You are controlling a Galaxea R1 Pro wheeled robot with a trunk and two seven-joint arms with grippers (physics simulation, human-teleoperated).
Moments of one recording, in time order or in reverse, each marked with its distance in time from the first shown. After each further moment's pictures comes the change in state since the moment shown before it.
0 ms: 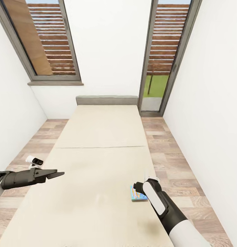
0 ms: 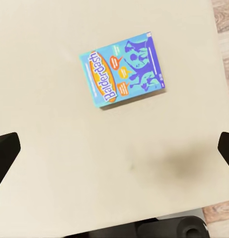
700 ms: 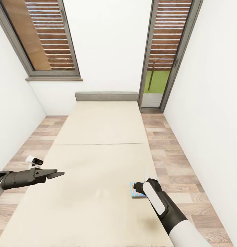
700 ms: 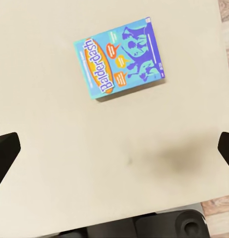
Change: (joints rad) left arm 0.000 0.000 0.000 0.000 -0.002 0.000 0.000; right arm 0.000 0.000 0.000 0.000 0.000 0.000 0.000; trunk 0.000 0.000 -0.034
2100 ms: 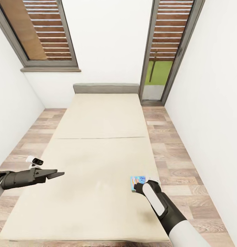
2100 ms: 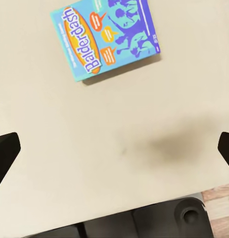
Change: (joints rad) left arm 0.000 0.000 -0.001 0.000 0.000 0.000 0.000; right arm 0.000 0.002 0.002 0.035 -0.001 -0.052 0.002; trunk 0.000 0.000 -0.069
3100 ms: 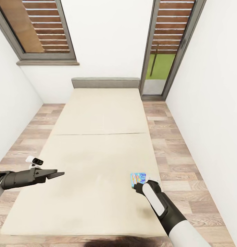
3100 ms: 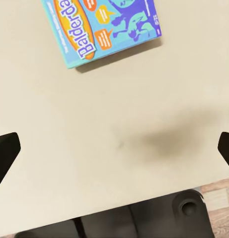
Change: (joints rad) left arm 0.000 0.000 0.000 0.000 0.000 0.000 0.000; right arm 0.000 0.000 0.002 -0.001 0.000 0.000 0.000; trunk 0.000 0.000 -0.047
